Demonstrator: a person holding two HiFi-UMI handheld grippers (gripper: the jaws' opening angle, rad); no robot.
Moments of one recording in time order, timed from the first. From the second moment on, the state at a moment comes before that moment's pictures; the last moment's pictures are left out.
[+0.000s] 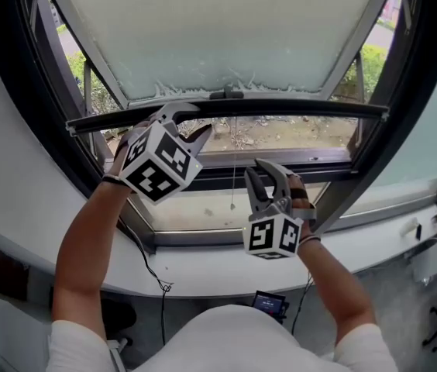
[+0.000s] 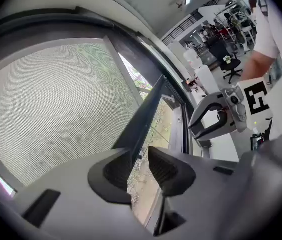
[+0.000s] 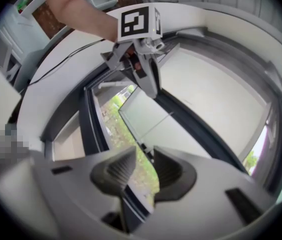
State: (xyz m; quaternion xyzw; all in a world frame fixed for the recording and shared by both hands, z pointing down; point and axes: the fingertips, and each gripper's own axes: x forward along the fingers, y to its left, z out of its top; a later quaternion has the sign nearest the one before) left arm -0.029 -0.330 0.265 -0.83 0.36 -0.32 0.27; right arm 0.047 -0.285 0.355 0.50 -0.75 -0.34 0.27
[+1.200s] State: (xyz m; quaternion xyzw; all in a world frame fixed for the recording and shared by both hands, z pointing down) left arm -0.030 -0.332 0.191 -0.82 0.38 -0.29 0.30; right arm 0.034 -0.281 0.415 0.46 -0.79 -0.26 0.30
